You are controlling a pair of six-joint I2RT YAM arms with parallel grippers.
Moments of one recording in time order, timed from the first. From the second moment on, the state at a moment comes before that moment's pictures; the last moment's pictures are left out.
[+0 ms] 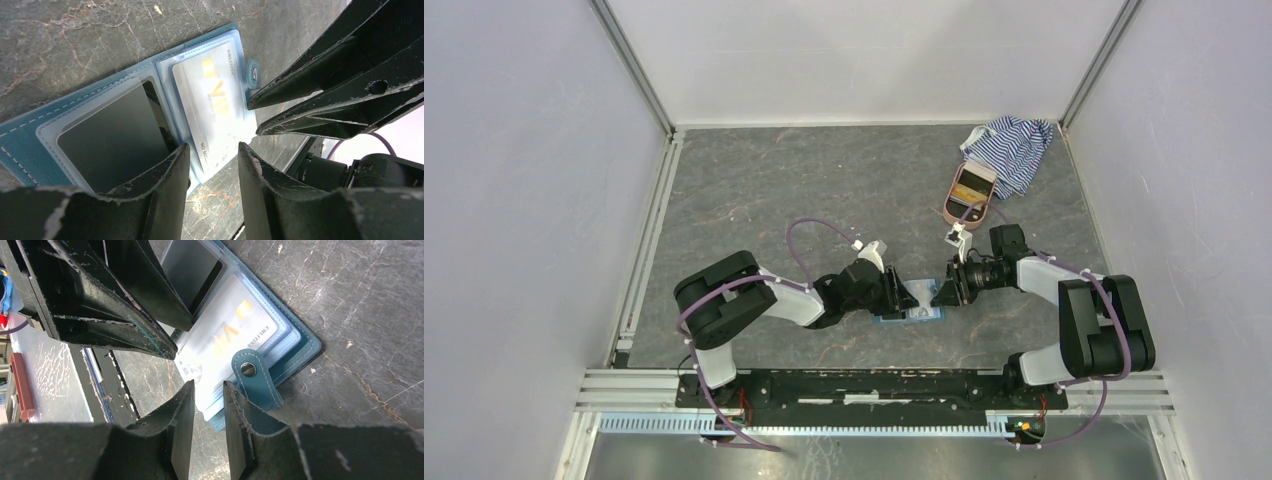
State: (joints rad) left arm -1.03 1.81 0.69 0.58 0.05 -1.06; right arm 0.09 1.44 0.54 -0.32 -0.97 -0.33
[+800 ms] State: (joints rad) left arm -1.03 1.82 0.70 0.58 0.06 -1.06; right arm 0.07 1.47 0.54 -0.32 -0.96 -0.30
